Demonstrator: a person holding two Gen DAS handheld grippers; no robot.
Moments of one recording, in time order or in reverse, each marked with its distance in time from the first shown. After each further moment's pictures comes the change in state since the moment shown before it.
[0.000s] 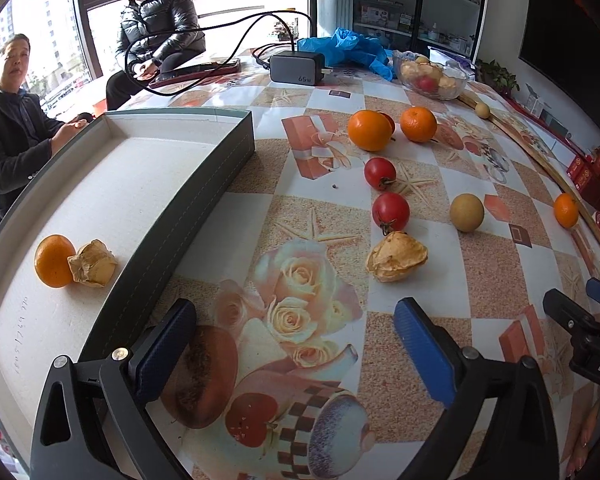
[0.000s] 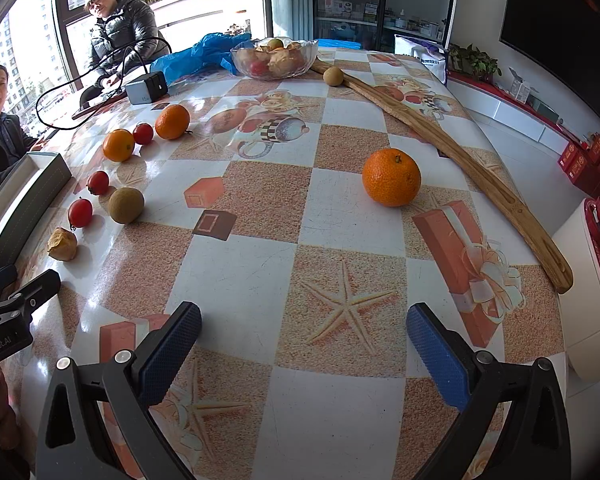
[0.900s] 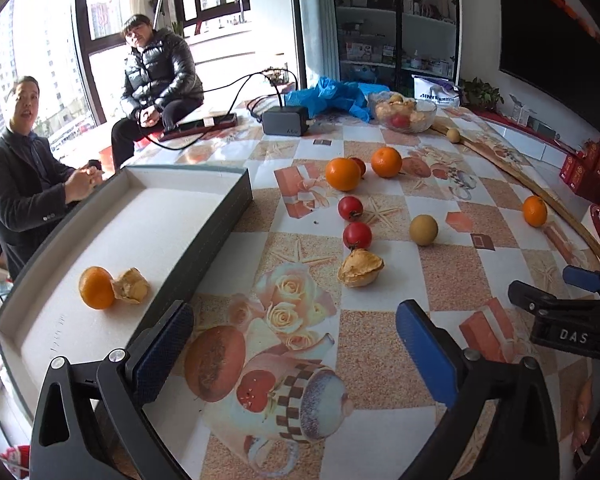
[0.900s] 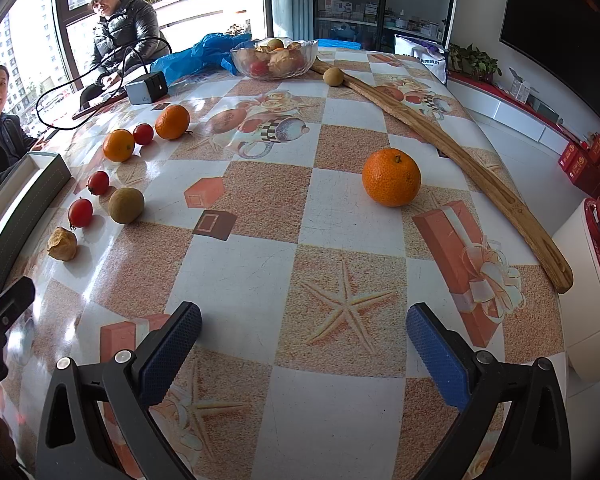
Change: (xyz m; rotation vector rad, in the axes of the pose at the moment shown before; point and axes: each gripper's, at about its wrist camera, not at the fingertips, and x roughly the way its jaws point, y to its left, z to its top) left arm -0.058 -0.014 -0.016 0.090 -0.209 0.046; right arm 0.000 0.000 0.000 0.000 -0.001 0.000
